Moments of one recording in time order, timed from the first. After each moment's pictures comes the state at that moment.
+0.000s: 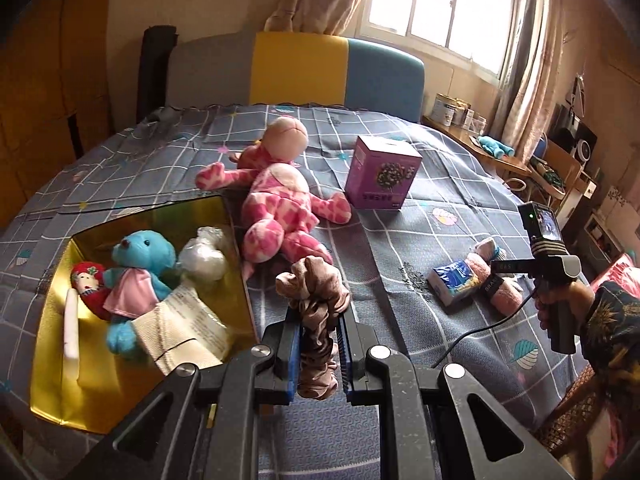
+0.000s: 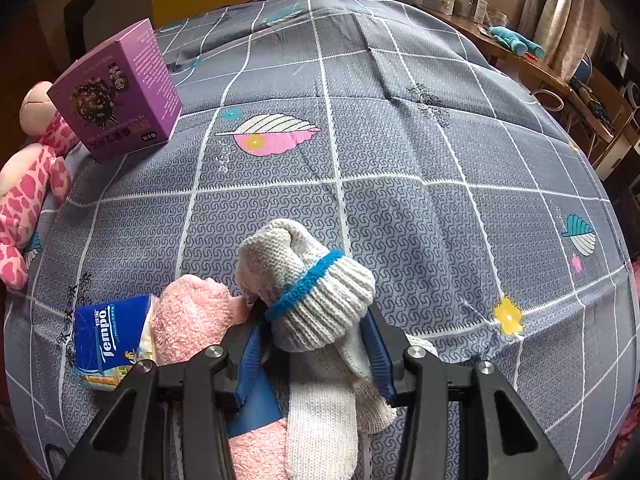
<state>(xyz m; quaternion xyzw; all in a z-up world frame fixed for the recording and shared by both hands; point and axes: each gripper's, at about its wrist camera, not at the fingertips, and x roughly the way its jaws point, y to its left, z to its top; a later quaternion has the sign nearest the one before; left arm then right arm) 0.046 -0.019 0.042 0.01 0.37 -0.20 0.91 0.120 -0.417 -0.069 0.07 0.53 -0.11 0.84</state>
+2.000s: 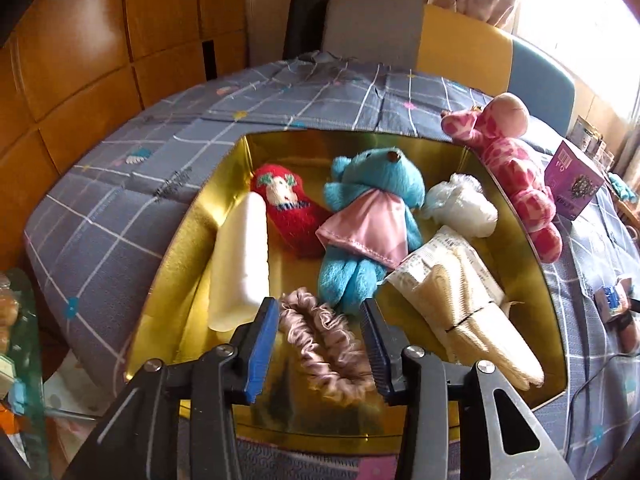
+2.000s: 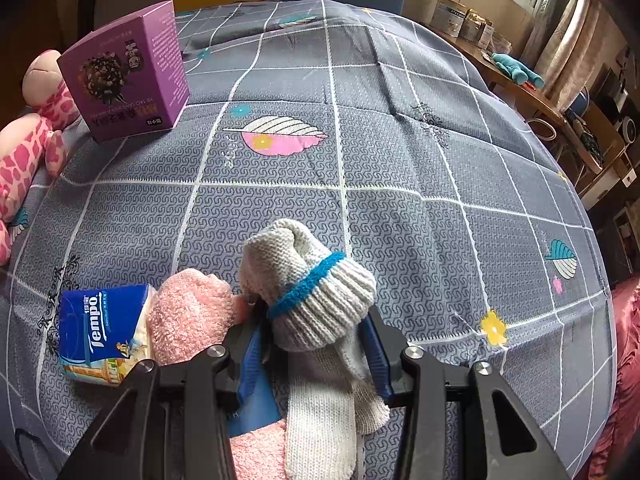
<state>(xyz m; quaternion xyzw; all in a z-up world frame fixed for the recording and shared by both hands) 0.088 0.148 -0.038 -0.04 0.43 0.03 0.90 0.115 -0.398 -0.064 0.01 0.52 -0.13 0.84</state>
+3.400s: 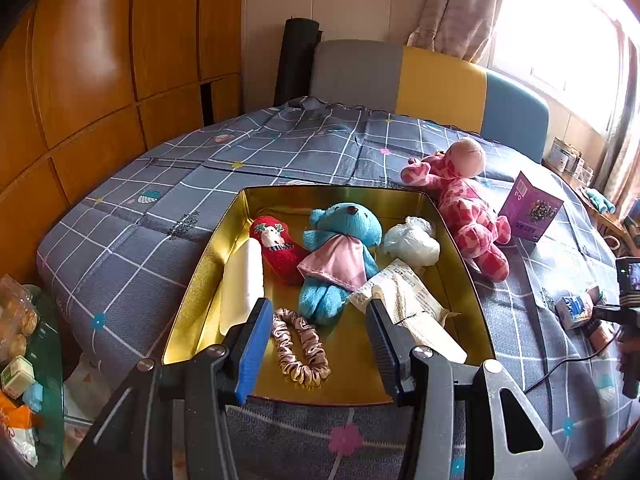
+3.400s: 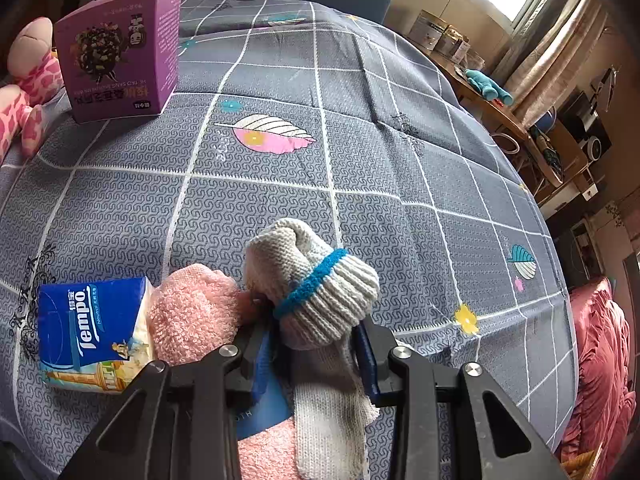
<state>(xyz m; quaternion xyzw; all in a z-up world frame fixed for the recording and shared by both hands) 0.036 0.134 0.023 -0.04 0.36 0.01 0.93 0.115 -0.364 -0.060 -0.05 0.53 -0.20 0.82</state>
